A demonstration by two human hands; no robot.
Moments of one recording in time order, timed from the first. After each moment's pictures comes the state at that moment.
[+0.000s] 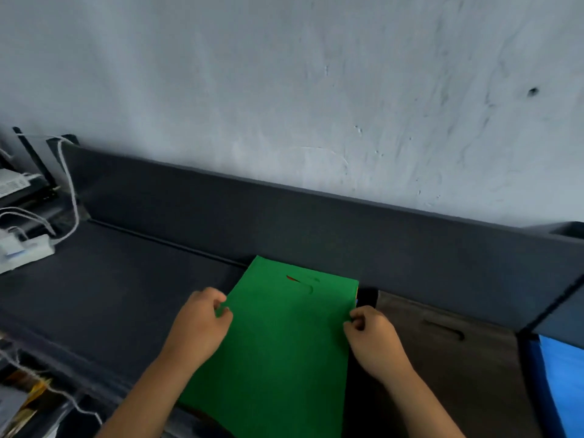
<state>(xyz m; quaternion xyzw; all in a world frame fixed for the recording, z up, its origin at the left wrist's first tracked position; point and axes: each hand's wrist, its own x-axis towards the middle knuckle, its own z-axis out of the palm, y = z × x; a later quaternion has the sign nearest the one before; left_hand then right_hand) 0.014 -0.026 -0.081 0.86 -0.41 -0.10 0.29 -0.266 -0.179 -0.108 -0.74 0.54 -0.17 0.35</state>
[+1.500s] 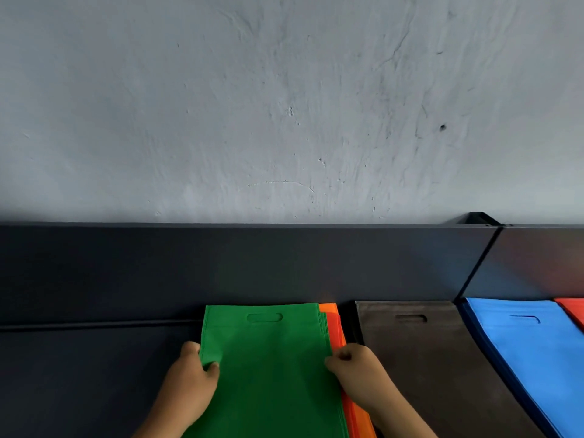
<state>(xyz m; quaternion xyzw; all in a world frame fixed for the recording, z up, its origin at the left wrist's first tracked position) 0.090 -0.072 -0.104 0.78 -0.47 -0.29 0.29 -0.207 -0.116 -0.087 -0.55 0.67 -0.20 0.45</state>
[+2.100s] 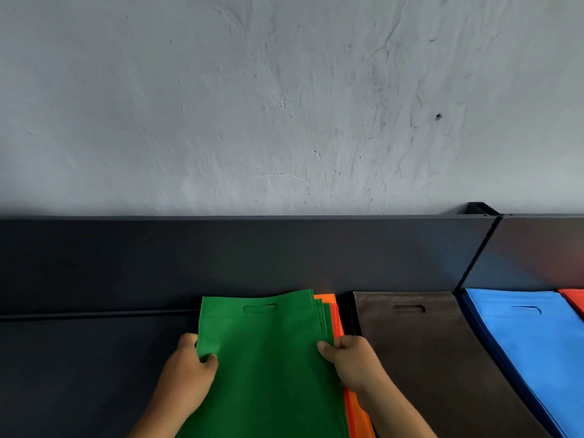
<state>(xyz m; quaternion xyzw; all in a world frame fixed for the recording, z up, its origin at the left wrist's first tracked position) 0.085 -0.060 -0.103 0.78 -0.46 -0.28 0.31 -0.205 -0.115 -0.091 -0.48 0.66 -0.26 0.52</state>
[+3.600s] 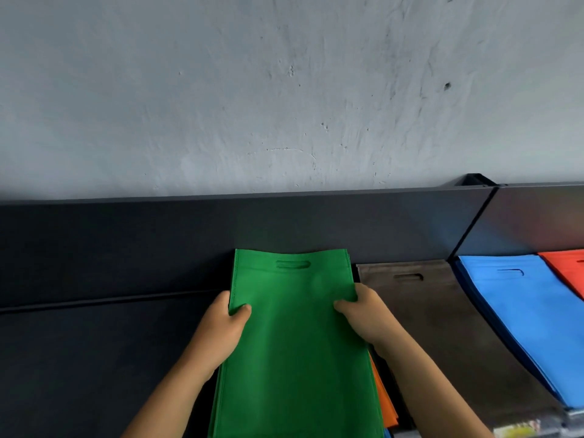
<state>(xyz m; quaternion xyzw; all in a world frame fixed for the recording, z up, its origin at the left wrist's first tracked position) 0.074 -0.083 -0.066 0.67 -0.51 -0.41 0.36 -0.200 -0.129 -0.064 -0.52 0.65 -0.29 0.46</state>
